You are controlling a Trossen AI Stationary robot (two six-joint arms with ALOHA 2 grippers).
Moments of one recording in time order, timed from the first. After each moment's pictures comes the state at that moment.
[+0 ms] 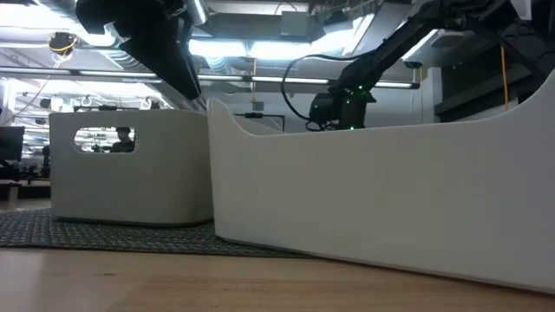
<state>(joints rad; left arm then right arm) -0.47 1.64 1.23 -0.89 -0.67 -0.45 -0.73 2.10 1.59 -0.86 -0.03 -0.67</state>
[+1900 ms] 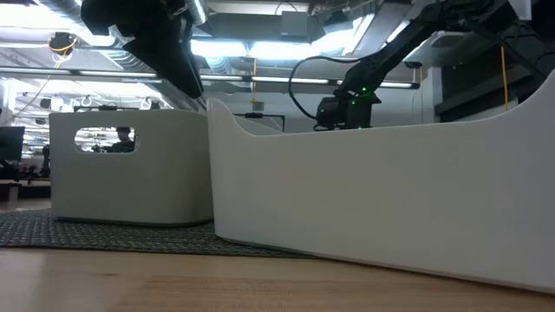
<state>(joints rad) -0.47 1.64 1.23 -0.89 -0.69 -0.44 -0.77 2.10 1.59 -0.93 -0.10 -0.79</state>
